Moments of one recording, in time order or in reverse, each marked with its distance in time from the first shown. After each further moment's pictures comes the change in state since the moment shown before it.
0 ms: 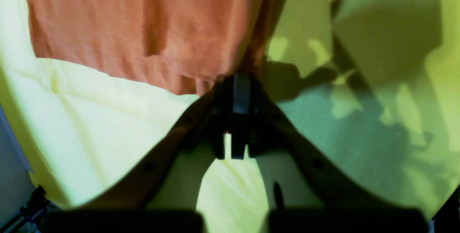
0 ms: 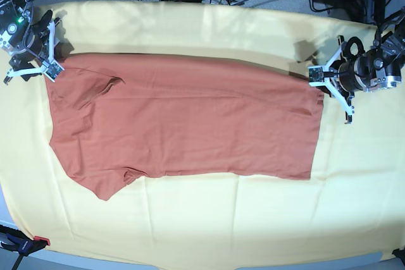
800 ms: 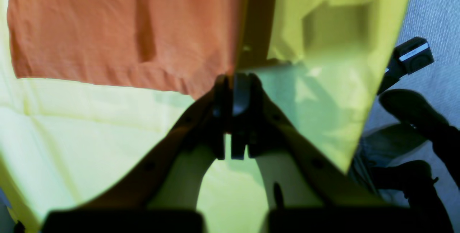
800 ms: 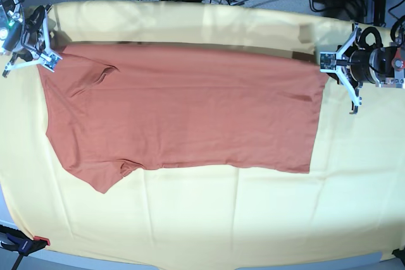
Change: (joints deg) left arm 0.0 -10.1 0.0 7.0 -14.1 -7.4 -0.2; right arm -0.2 4.9 0.0 2.7 11.0 7.8 -16.1
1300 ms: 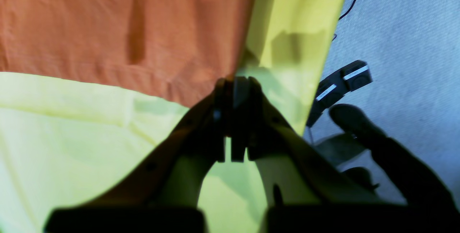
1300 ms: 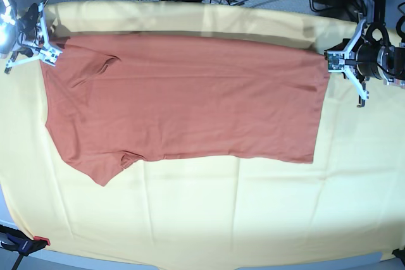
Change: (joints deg) left arm 0.2 -4.3 0.0 2.0 -16.2 0.0 7.2; right arm -0.3 3.1 0.0 0.6 11.8 5.0 -5.3
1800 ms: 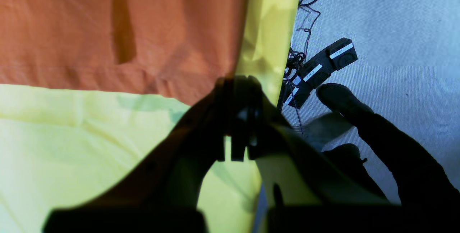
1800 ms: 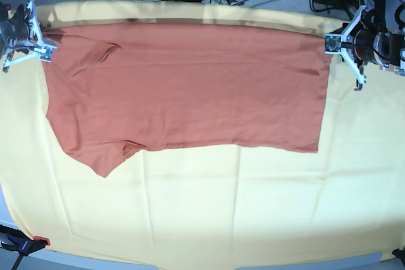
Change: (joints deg) left arm 6.2 -0.8 0.2 1.6 4.7 0.0 0.5; right arm 0.0 7.0 0.0 0.0 13.9 5.9 -5.9
